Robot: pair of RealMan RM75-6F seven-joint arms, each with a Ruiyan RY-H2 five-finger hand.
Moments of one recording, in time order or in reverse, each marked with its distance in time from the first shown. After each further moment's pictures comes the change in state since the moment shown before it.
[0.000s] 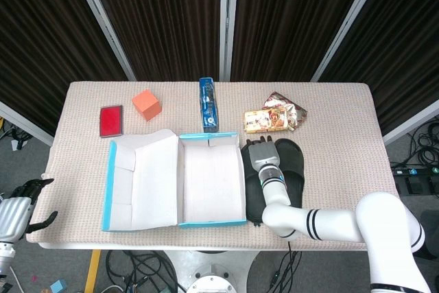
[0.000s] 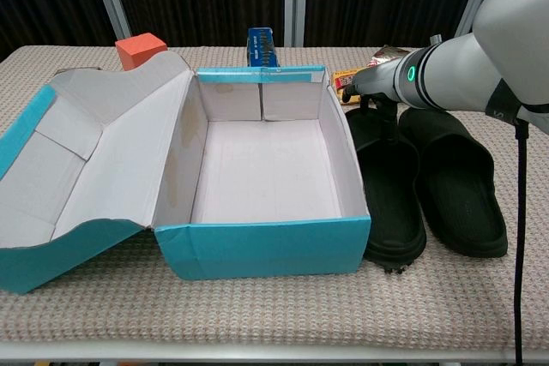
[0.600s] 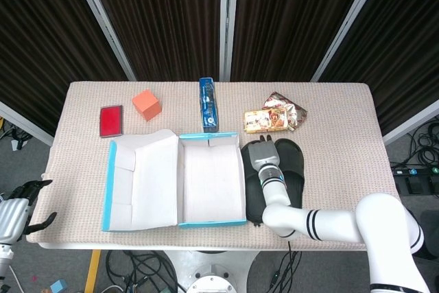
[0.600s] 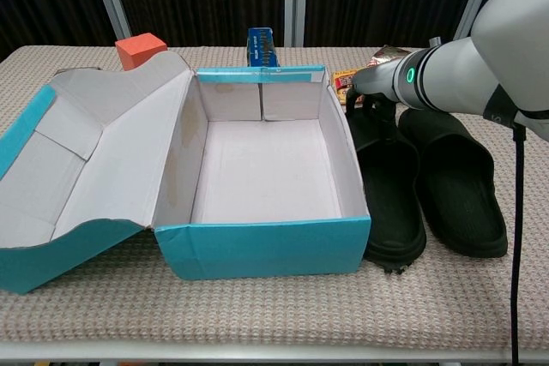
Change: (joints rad) left arm 0.007 0.003 0.001 0.004 -0.003 -0.003 -0.040; right arm -0.015 -0.010 0.008 0.007 -0.040 -0.003 0.014
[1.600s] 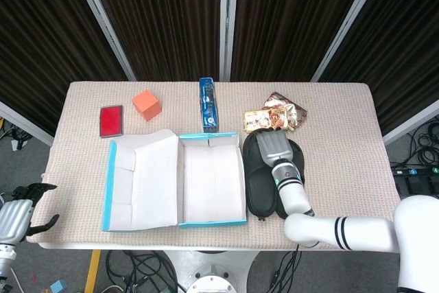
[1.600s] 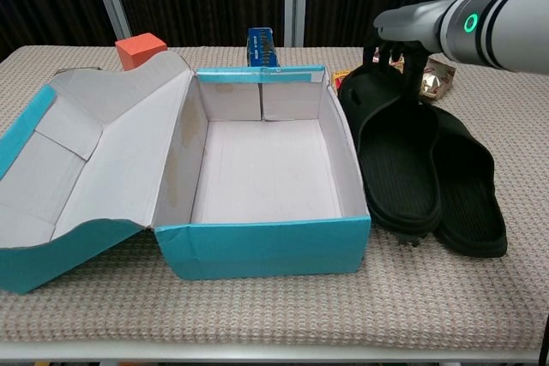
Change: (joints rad) left arm -0.005 0.011 0.009 -0.034 -0.002 -0.032 0.028; right arm -0.111 0.196 0.009 -0.257 -0.286 0.120 0.157
